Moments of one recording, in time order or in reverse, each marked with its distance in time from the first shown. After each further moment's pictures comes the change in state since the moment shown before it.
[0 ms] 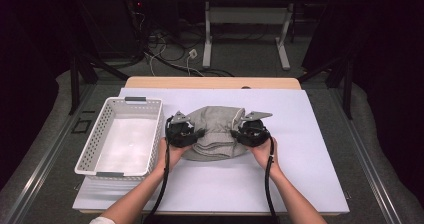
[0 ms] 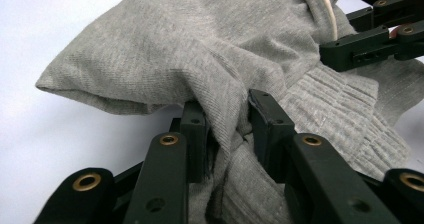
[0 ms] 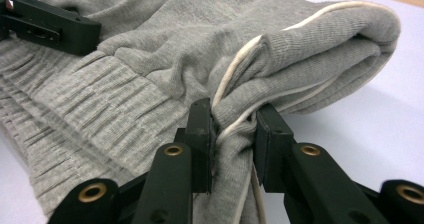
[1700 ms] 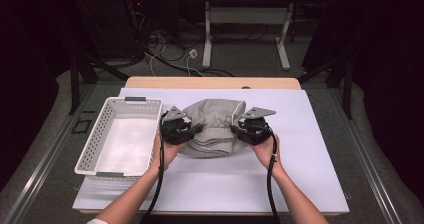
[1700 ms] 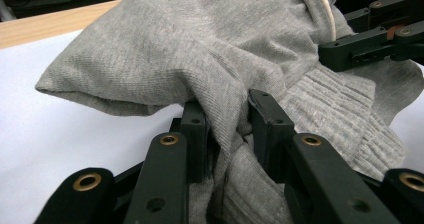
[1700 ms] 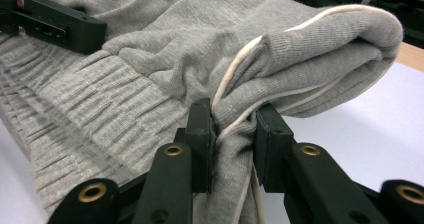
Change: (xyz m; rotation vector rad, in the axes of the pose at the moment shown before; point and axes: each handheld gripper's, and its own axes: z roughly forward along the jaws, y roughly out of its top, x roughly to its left) left arm -0.007 0.018 -0.028 -0.061 -0.011 0.042; right arm 0.013 0.020 -0.027 -0.073 -0.011 -0.060
